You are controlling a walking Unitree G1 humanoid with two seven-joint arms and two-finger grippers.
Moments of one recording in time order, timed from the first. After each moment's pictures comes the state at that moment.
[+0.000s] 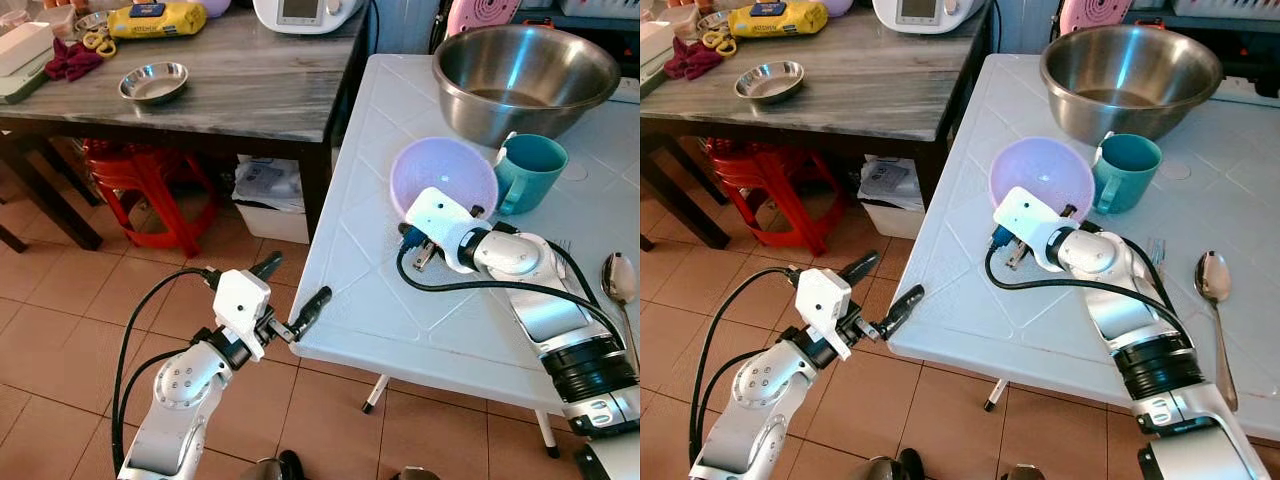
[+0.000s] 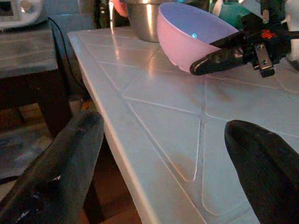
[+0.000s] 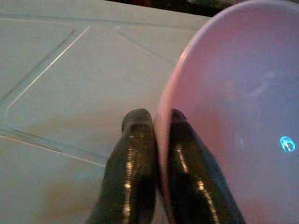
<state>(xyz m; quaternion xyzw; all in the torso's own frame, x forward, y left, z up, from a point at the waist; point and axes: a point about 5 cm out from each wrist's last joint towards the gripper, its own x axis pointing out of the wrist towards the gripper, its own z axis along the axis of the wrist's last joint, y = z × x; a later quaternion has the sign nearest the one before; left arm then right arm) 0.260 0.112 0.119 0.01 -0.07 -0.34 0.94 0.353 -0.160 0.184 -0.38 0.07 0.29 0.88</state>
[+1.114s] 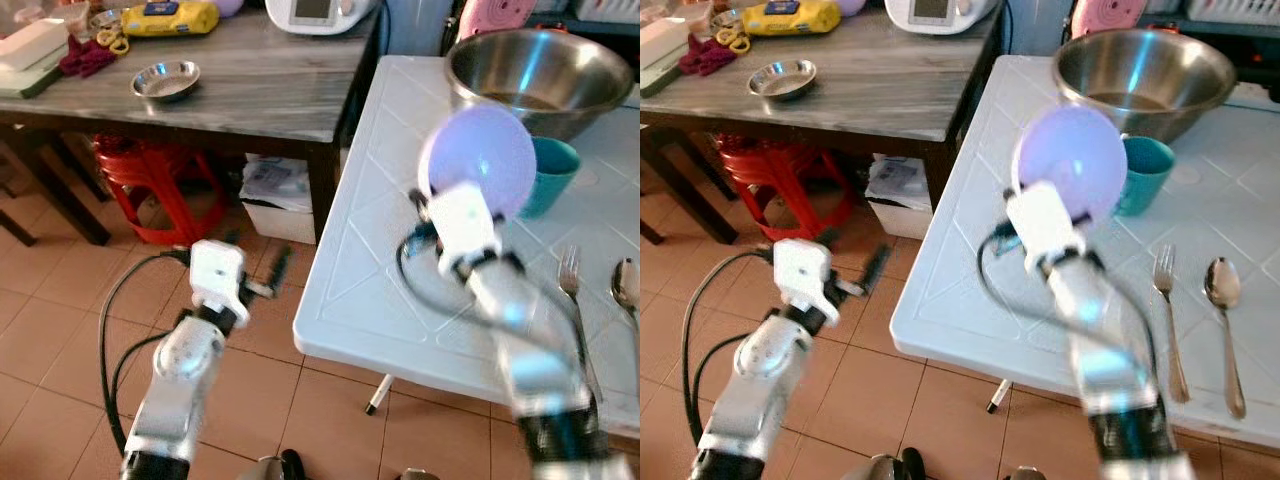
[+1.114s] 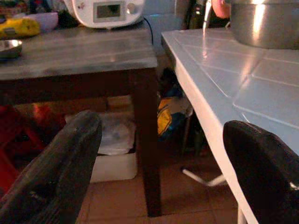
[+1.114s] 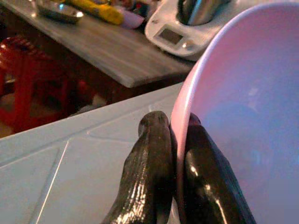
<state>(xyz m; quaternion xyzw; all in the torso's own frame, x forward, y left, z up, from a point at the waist) 0.296 0.135 0.127 0.01 -0.07 -0.16 0.98 0.312 -0.144 0.185 -0.22 -0.11 0.12 0.96</state>
